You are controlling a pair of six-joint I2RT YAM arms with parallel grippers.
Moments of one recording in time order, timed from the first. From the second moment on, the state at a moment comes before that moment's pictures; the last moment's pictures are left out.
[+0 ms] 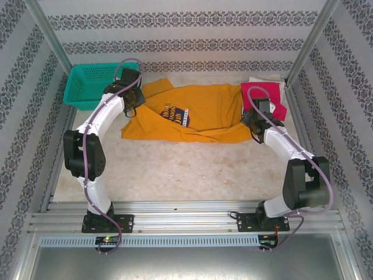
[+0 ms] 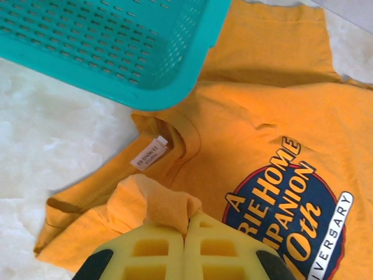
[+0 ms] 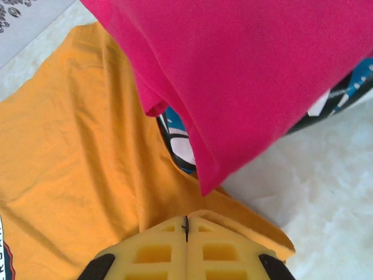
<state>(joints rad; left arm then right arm) -0.16 1.88 1.69 -0.78 -0.17 -0.62 0.08 1.50 1.00 -0.29 0.14 0.69</state>
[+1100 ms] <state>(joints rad) -0.13 1.83 1.68 -0.80 -0.21 -0.60 0.08 1.80 1.27 -0.27 0.04 0.60</state>
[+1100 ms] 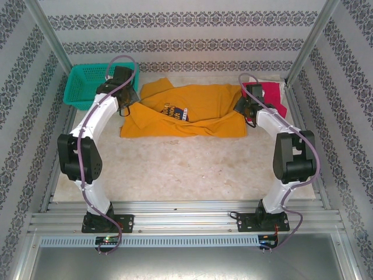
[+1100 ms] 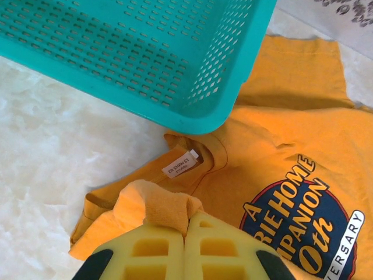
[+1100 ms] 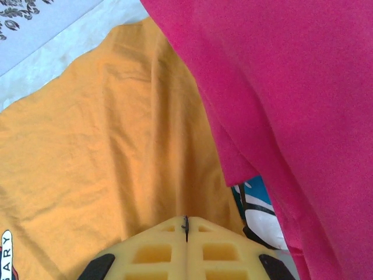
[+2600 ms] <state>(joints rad) -0.09 1.81 1.00 -0.14 0.07 -0.69 0.30 1.87 1.08 -0.18 -0.10 0.57</state>
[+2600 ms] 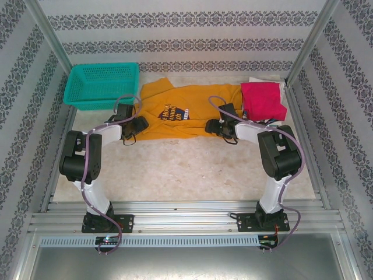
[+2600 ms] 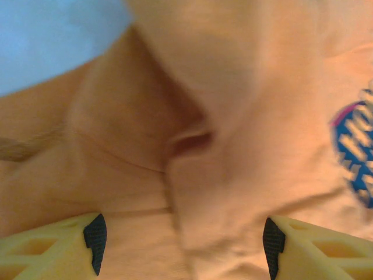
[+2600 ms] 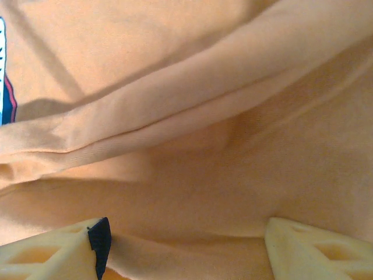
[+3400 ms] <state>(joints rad) -0.09 1.37 0.81 -0.31 0.04 -0.71 0.39 1.56 0.90 -0.29 -0.09 0.60</state>
